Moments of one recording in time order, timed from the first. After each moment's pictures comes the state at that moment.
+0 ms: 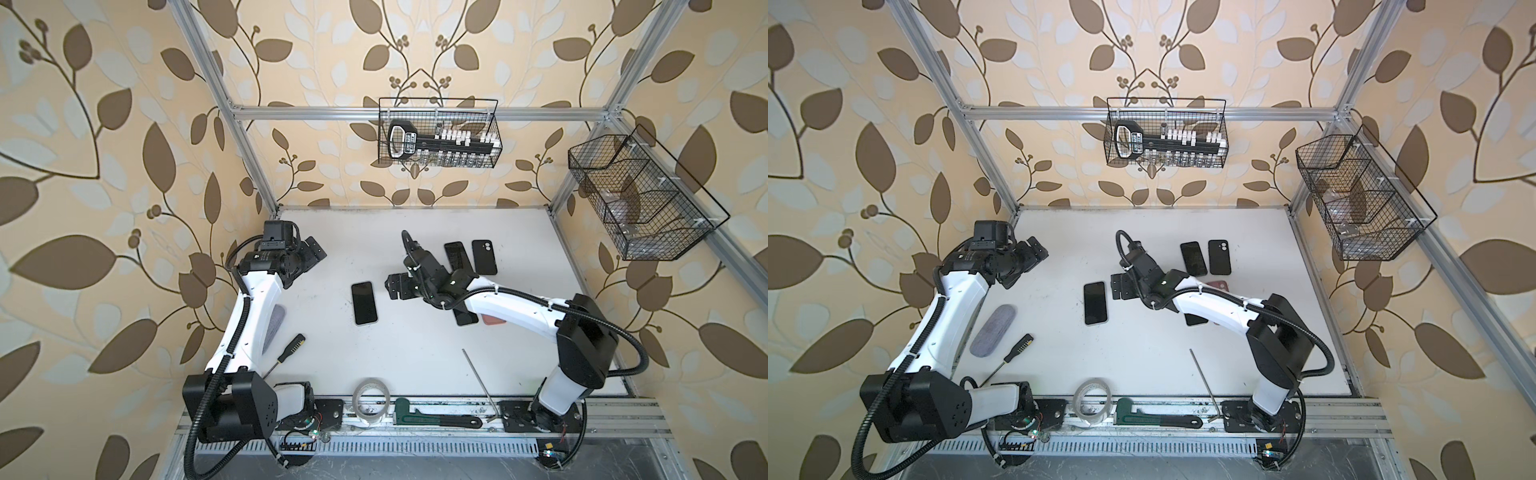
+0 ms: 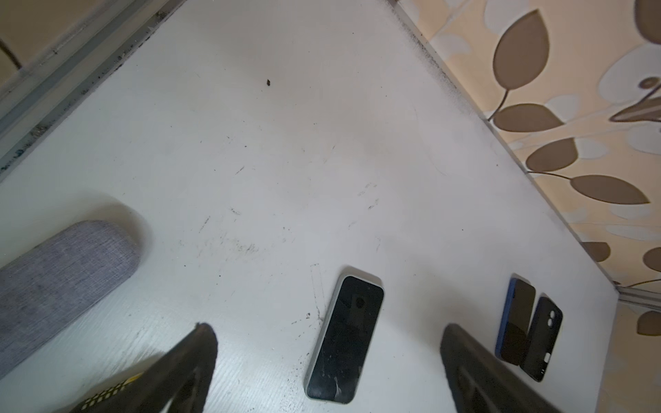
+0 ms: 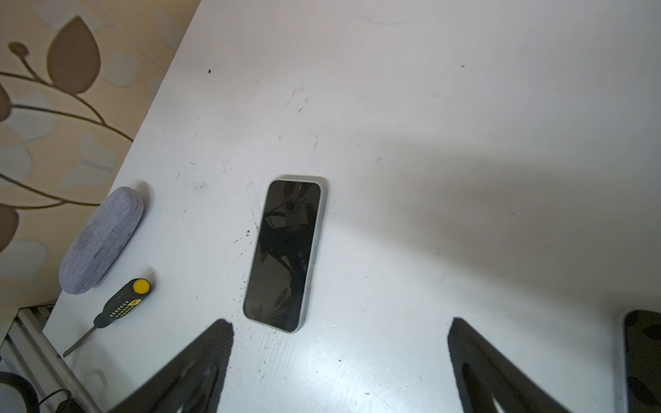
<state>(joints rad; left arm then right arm) 0.11 1.27 1.19 -0.83 0.07 -0.64 0.88 1.76 1.32 -0.35 0.16 0.58</state>
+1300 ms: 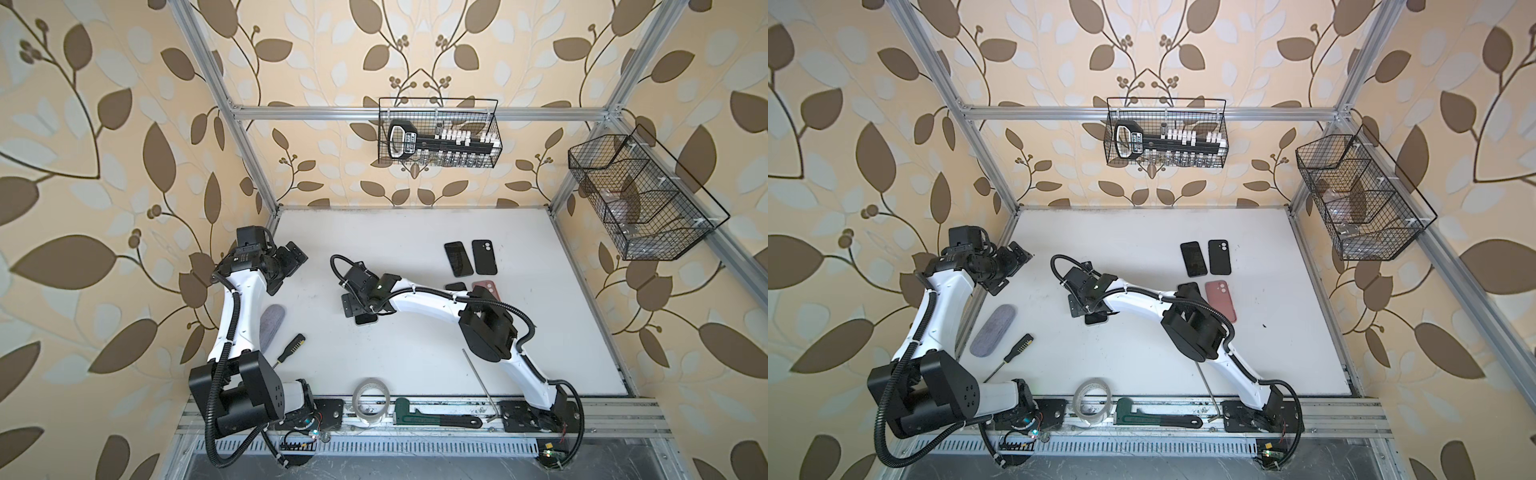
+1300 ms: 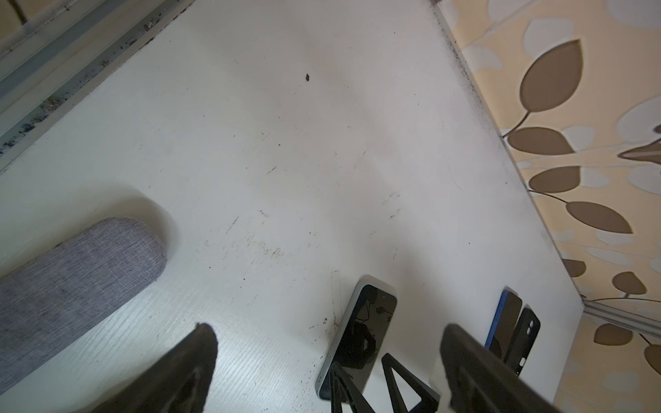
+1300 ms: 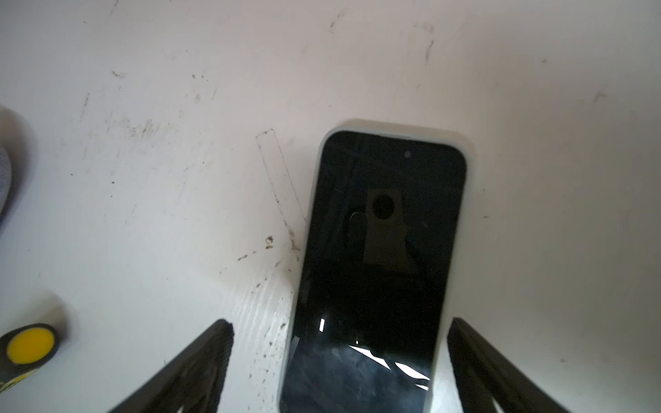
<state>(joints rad) 0.33 1.30 1.16 -0.82 0.27 -0.58 1.03 2.37 1.97 -0.66 0.22 0.67</state>
